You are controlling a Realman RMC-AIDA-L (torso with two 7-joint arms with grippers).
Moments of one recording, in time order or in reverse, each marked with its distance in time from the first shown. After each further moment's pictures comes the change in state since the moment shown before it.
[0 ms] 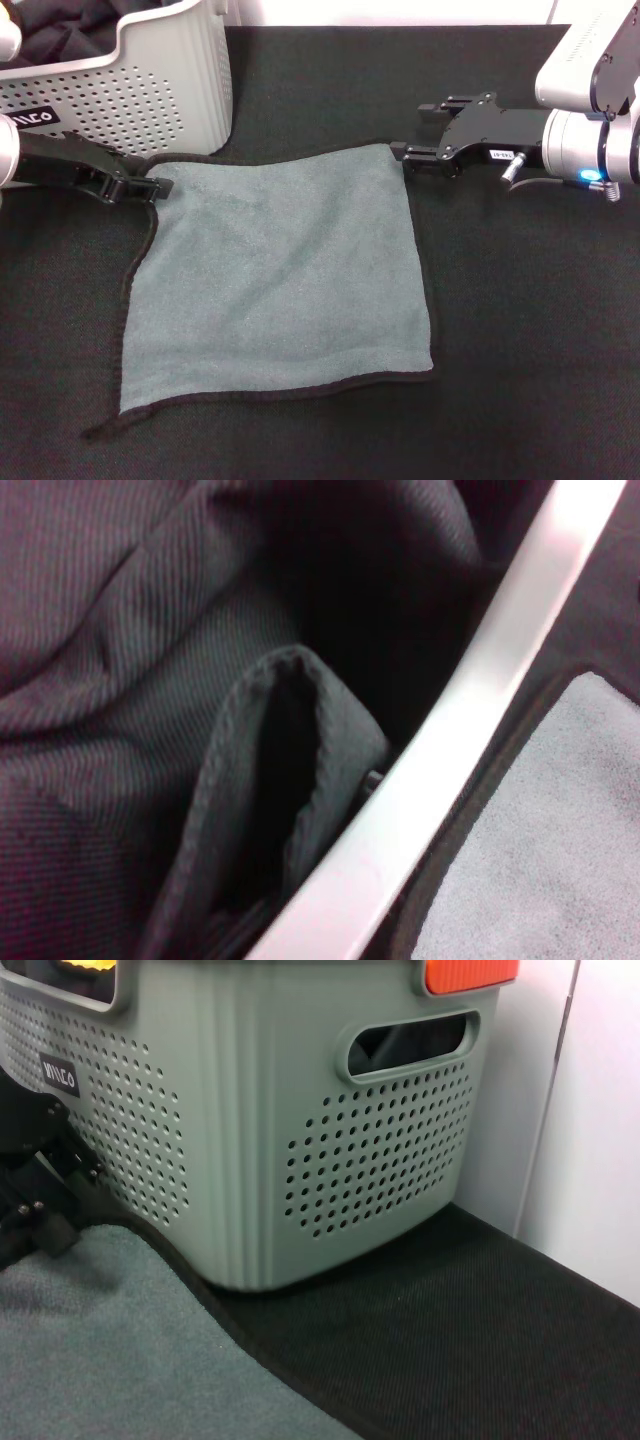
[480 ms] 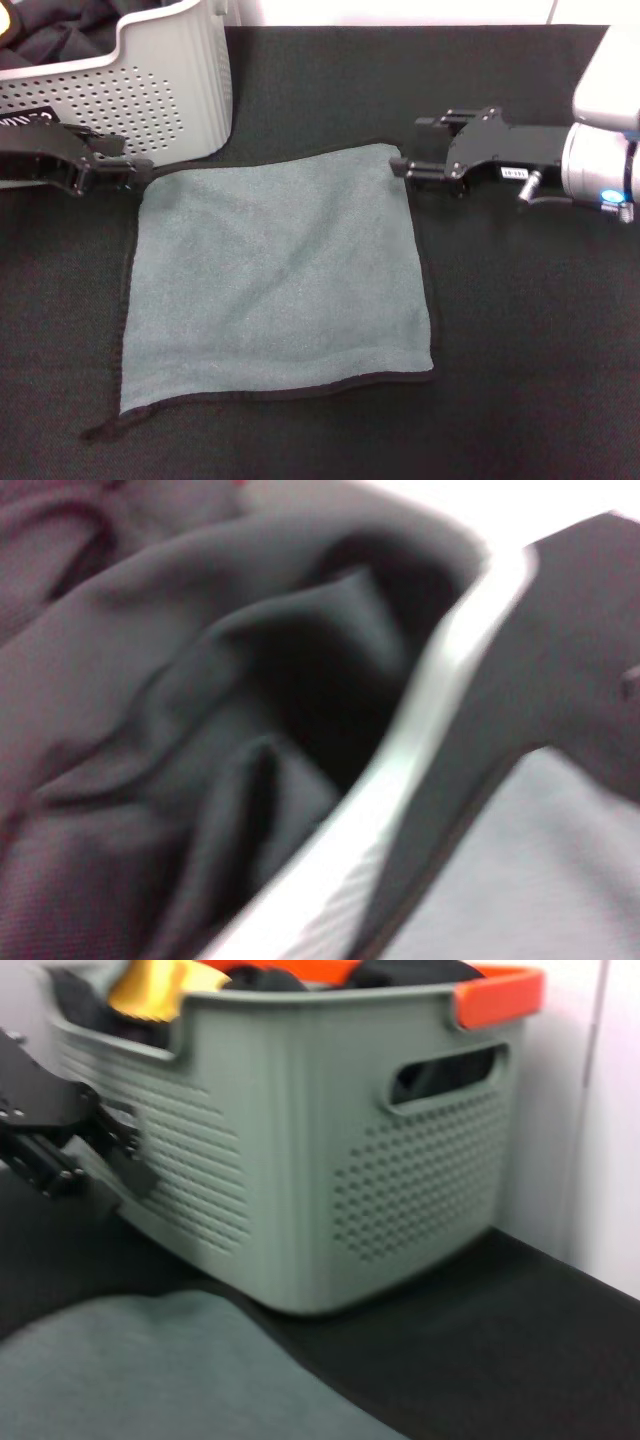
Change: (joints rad) left arm 0.131 -0.002 0.001 0.186 -0.187 0.141 0.030; right arm -0.102 -0.006 0.000 -0.105 0.001 0.139 0.020
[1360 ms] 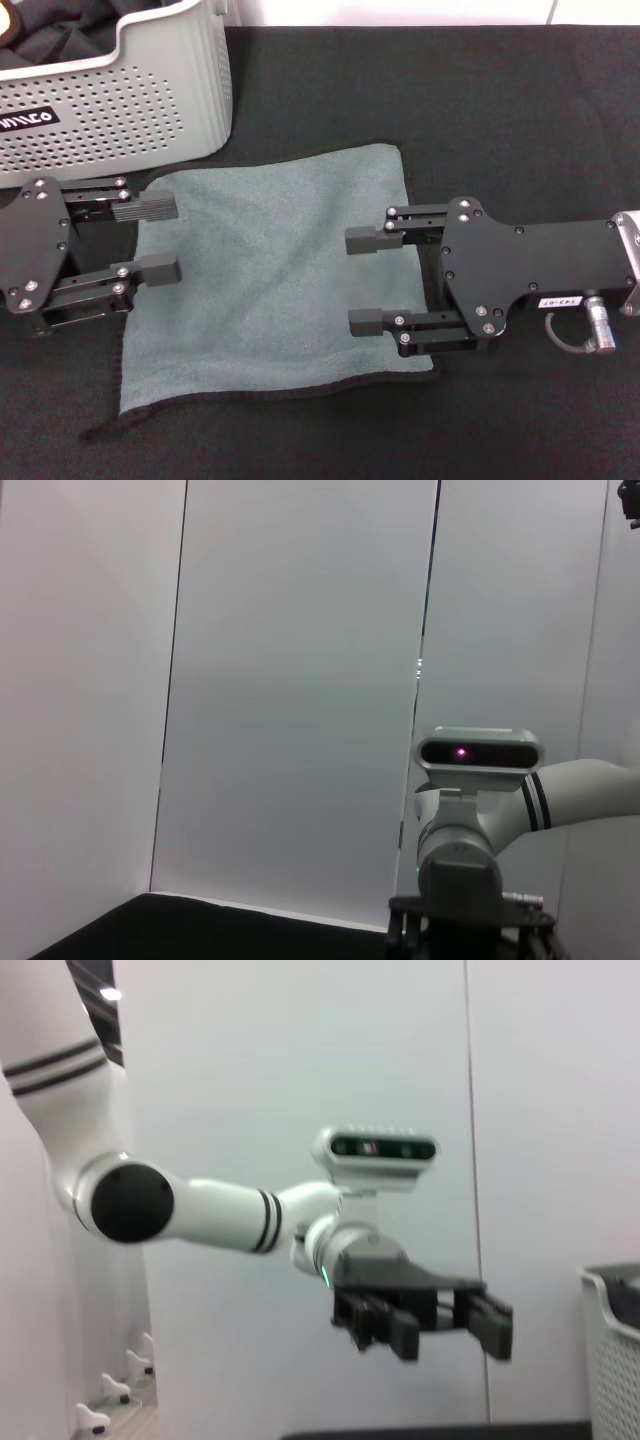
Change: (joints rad) left arm 0.248 0.029 0.115 -0.115 -0.672 0.542 0.413; right arm -0.299 0.005 -0.127 -0.447 0.114 0.614 0.043
